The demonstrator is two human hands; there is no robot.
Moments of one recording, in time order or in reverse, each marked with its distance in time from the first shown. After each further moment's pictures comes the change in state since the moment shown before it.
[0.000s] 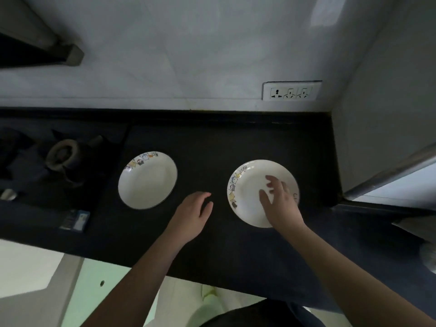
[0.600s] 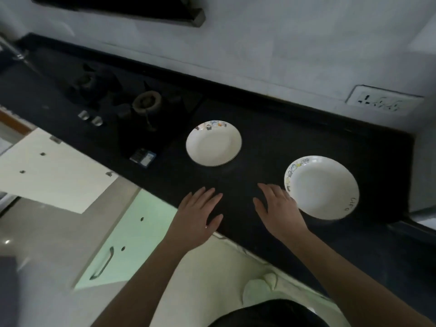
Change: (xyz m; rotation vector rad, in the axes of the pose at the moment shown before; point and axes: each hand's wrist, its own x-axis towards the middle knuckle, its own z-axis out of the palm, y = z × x) left_hand -0.161 -0.095 0.005 0.258 0.199 0.006; right_hand -0.092 -0.086 0.061 -0.433 -0.282 -0.482
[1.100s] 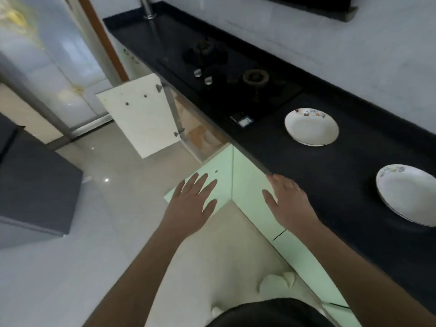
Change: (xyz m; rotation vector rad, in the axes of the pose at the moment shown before) left_hand -0.284 -0.110 -0.003 -0.056 0.251 -0.377; right_hand -0.114 -0.196 0.082 -0.181 -0.147 -0.344
